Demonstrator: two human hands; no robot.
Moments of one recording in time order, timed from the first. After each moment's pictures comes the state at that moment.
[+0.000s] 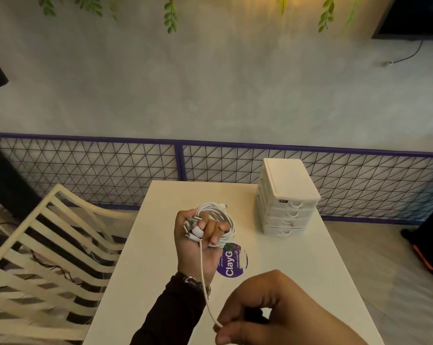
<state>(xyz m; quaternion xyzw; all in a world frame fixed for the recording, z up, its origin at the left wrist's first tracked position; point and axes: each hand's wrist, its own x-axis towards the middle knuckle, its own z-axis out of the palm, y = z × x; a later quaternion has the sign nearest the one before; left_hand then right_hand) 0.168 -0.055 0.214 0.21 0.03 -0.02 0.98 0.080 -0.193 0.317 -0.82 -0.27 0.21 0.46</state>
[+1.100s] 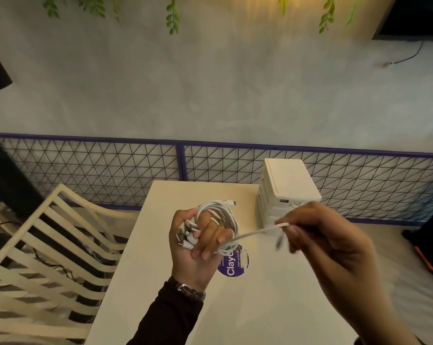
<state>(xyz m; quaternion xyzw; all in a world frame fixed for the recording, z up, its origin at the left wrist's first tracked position) 0.151 -0.046 0.223 0.15 -0.13 -0.12 0.97 0.105 -0.224 0.297 -0.77 -0.27 -0.22 0.54</state>
